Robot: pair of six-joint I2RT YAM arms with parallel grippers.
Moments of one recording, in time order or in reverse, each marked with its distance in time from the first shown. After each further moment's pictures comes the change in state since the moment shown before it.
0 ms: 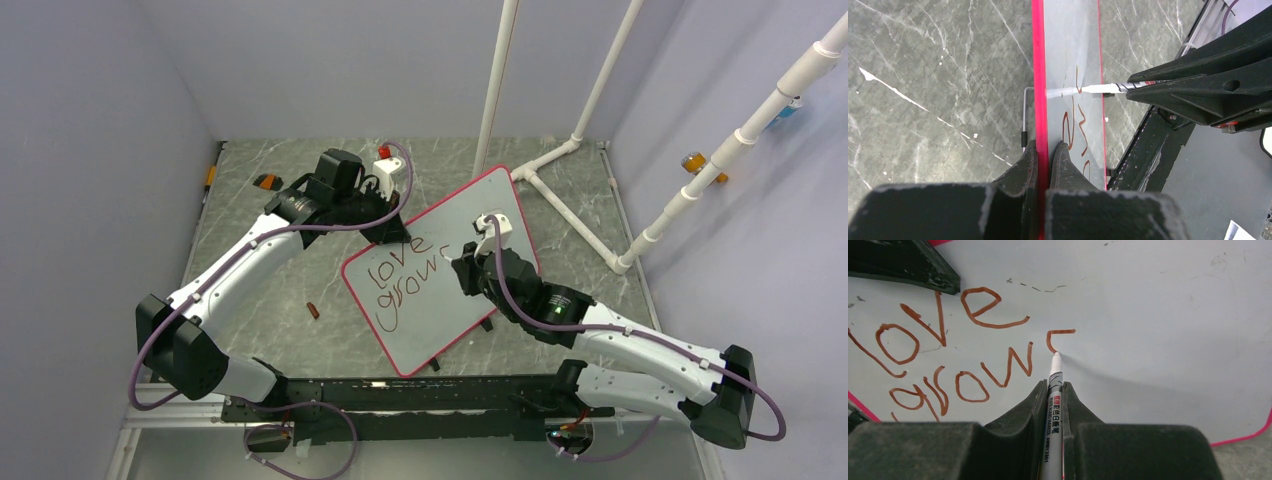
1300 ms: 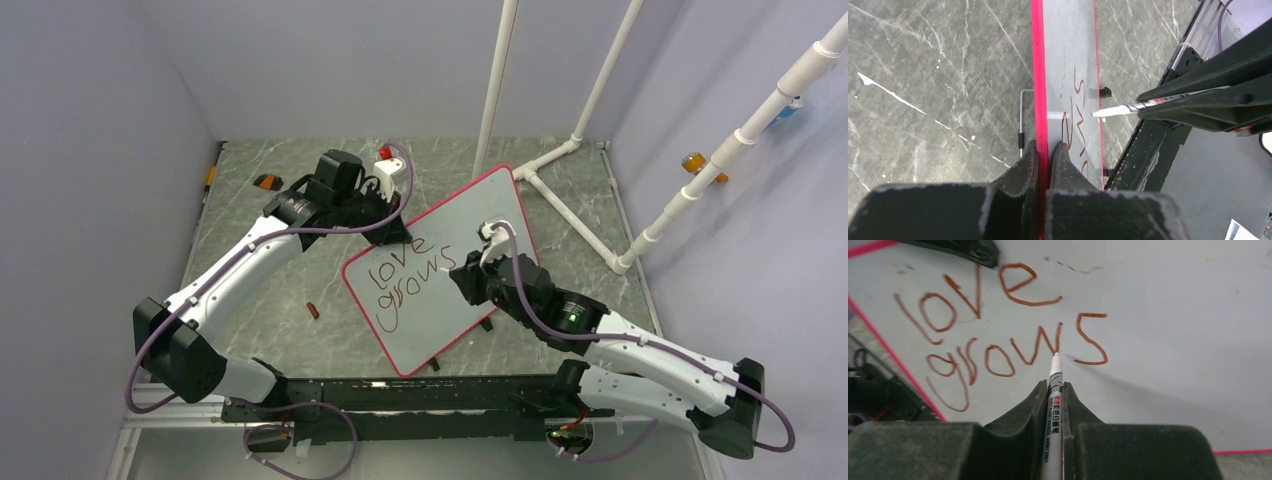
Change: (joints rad) left arm -0.007 -0.012 -0.002 0.004 -0.002 0.000; right arm -0.002 -0.075 -0.038 -0.030 -0.131 -0.005
